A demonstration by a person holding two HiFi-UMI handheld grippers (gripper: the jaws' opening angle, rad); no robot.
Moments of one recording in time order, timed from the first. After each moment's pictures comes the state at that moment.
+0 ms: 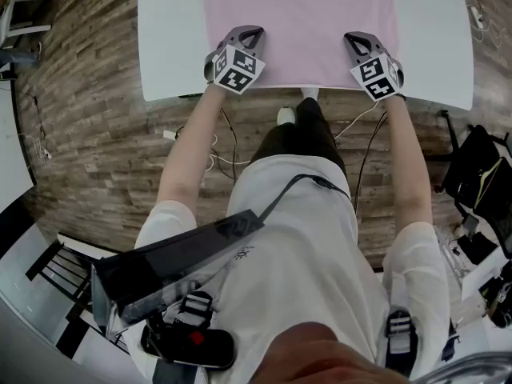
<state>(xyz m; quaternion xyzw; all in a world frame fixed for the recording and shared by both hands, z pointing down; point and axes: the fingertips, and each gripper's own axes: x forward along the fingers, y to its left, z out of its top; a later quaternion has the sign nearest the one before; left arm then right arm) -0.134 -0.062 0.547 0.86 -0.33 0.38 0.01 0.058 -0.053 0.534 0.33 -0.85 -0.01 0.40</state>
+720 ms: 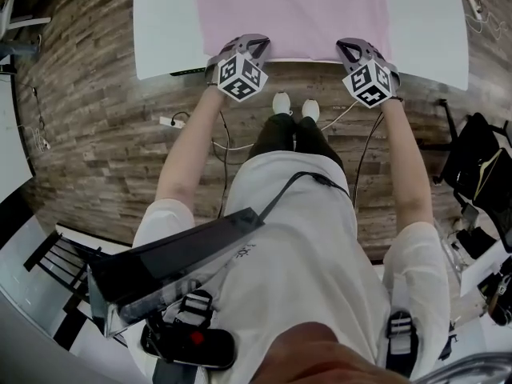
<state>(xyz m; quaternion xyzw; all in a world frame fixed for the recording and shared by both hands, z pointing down) -0.088 0.039 0.559 0.87 -0.24 0.44 -0.04 0.072 0.040 0.541 0.27 -0.86 -0.05 0.44</state>
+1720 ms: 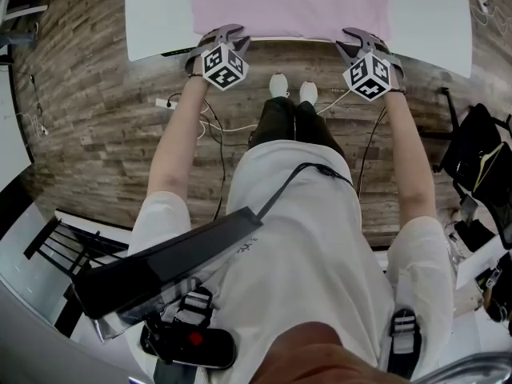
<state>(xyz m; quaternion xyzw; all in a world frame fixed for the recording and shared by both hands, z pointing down) -0.140 0.072 0.602 0.82 -0.23 0.53 -0.03 0.089 0.076 0.566 0.22 -0.84 -0.06 0.48</state>
